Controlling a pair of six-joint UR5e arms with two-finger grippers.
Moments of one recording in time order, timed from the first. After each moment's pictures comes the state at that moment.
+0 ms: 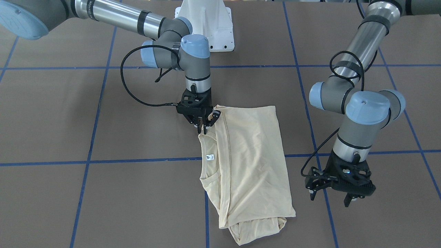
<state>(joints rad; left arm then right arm) -0.95 -2.22 -1.18 -2.28 -1.75 -0.67 0.41 -0.77 1.38 -1.29 1.42 1.57</state>
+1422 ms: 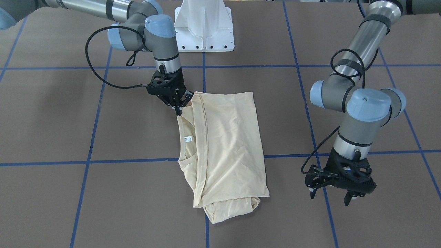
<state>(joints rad) -0.95 -2.21 -1.20 -2.29 -1.75 -0.67 0.35 -1.06 1.72 -1.31 1.42 1.56</state>
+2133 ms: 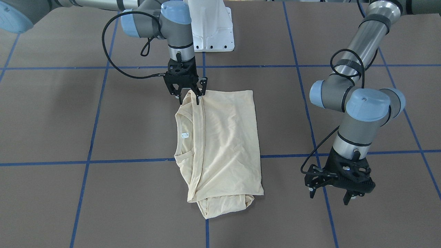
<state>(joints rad) -0.94 -2.21 -1.20 -2.29 -1.75 -0.67 0.32 -0.92 1.73 -1.53 1.41 1.44</state>
